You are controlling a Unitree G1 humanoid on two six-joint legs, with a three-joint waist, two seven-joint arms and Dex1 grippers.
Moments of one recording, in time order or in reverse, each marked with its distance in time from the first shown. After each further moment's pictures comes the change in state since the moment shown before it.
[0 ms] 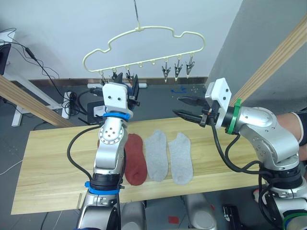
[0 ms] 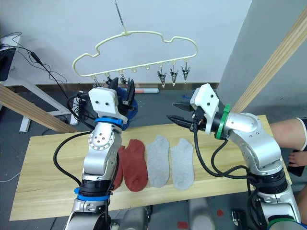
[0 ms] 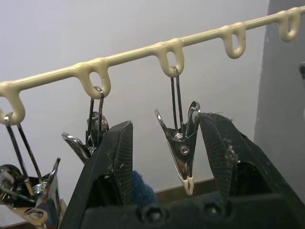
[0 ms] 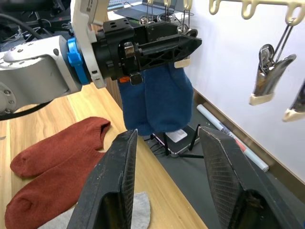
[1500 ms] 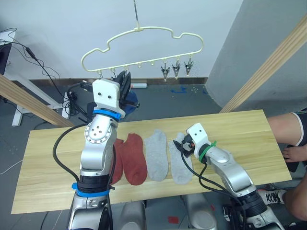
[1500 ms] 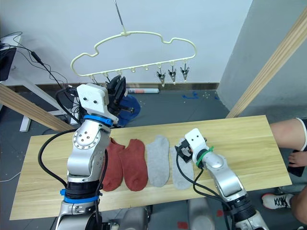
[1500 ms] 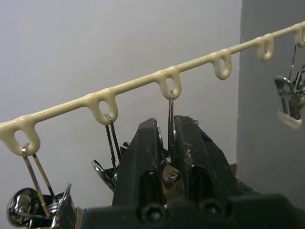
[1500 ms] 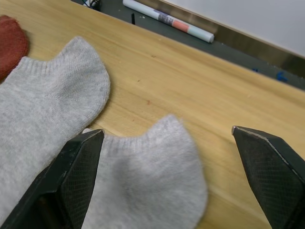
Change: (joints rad) left arm 0.016 0.100 0.050 -0.118 -0.089 0.115 -0.154; right arm 0.343 0.286 0.206 0.289 -0.399 -0.119 -0.492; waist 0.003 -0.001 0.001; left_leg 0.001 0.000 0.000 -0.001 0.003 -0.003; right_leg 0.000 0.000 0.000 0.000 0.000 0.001
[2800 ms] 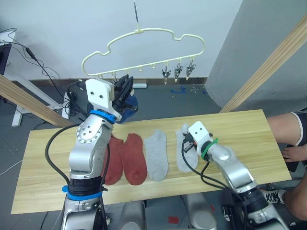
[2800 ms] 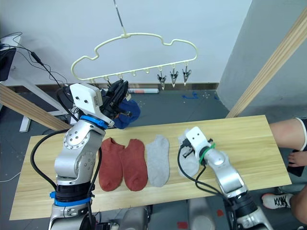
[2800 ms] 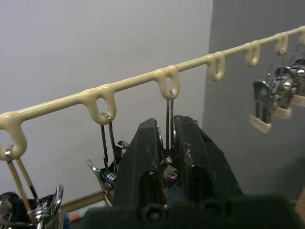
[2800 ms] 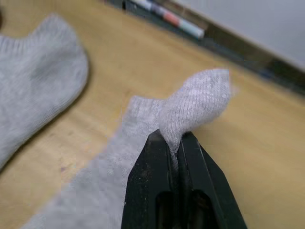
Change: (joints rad) left arm 0.015 0.071 0.055 -0.077 -0.237 0.189 -0.141; right arm -0.127 -0.097 -0.003 0.025 -0.056 -0.051 0.157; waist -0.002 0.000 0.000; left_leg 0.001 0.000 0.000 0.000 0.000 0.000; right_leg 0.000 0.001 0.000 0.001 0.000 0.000
